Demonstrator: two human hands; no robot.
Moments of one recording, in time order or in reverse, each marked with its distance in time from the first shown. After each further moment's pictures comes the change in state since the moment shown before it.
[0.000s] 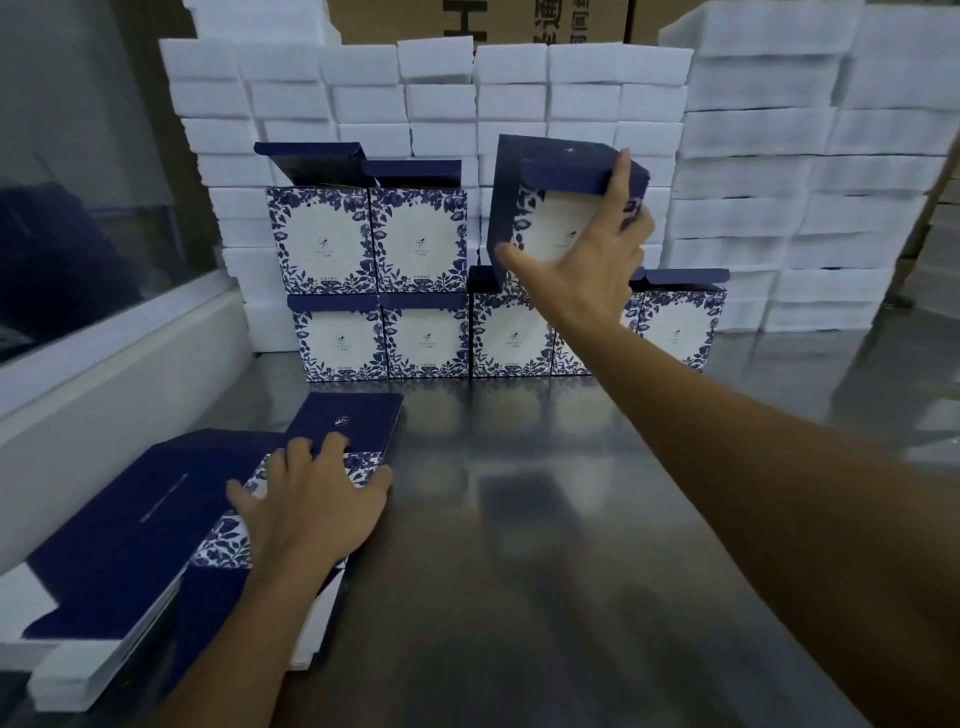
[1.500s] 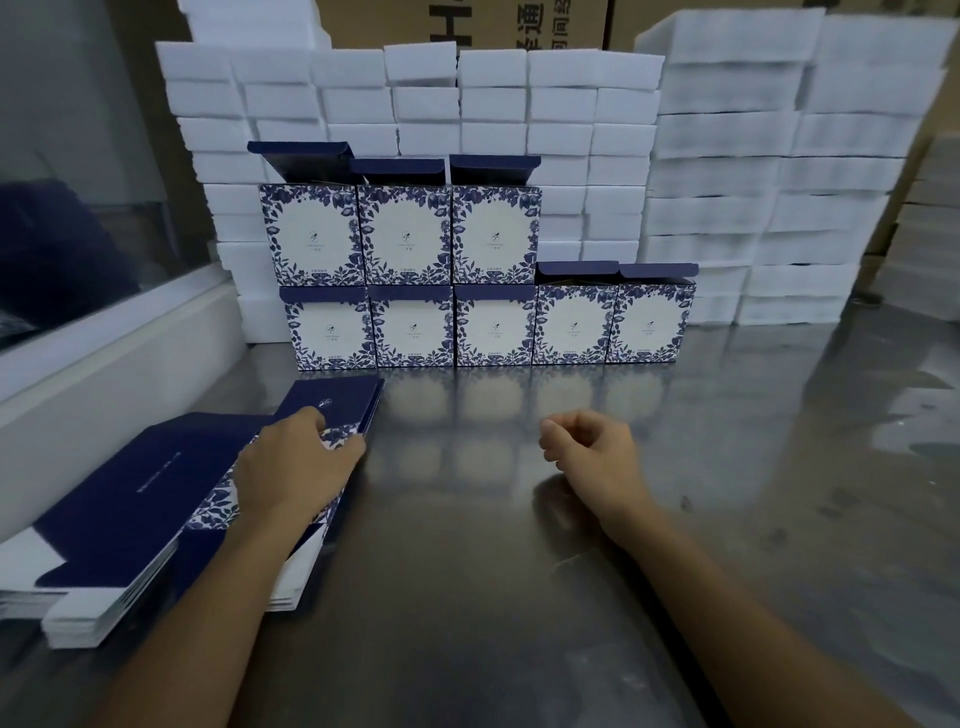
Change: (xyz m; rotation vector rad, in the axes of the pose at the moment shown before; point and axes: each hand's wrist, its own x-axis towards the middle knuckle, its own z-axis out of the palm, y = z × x) left_hand -0.009 0.003 -0.022 -0.245 0.104 -0.030; right_hand -0.137 0.099 -0.066 0.370 -0.437 0.350
